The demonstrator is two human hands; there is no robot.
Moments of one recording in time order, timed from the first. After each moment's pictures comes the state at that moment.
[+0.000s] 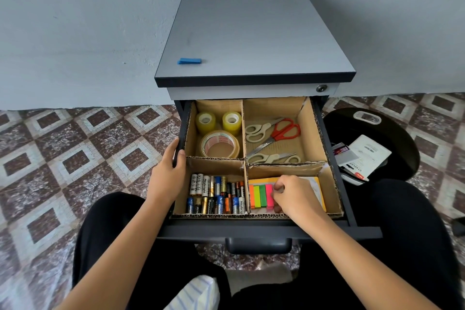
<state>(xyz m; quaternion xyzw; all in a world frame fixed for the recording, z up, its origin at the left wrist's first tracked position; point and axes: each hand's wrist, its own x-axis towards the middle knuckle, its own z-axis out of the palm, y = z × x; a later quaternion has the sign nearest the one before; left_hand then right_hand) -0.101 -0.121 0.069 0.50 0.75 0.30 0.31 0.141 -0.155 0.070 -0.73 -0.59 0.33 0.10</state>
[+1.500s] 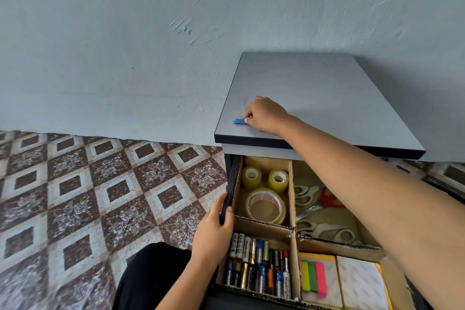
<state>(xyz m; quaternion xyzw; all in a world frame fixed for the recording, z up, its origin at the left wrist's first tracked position) -0.109 -0.115 0.062 0.51 0.73 0.32 0.33 0.005 0.086 0.210 -0.50 -0.85 0.09 0.12</state>
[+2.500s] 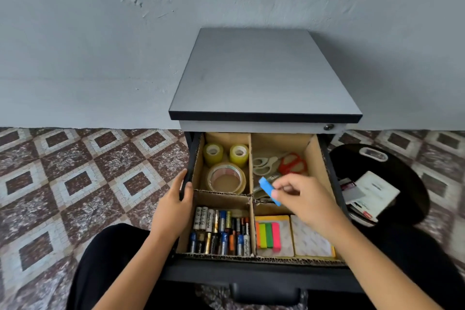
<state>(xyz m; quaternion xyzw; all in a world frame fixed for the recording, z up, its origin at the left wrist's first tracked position) -0.105 -0.116 0.062 0.52 0.74 0.29 0.32 0.144 -0.127 0.145 -0.63 -0.65 0.35 0.25</state>
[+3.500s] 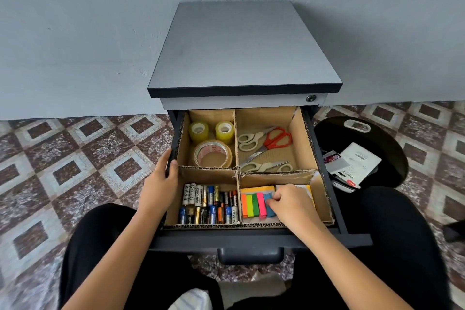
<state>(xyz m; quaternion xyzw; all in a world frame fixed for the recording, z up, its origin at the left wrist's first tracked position) -0.099 -0.123 0.073 0.51 0.75 0.29 0.31 0.147 -0.153 0.066 -0.76 -0.59 0.26 0.05</state>
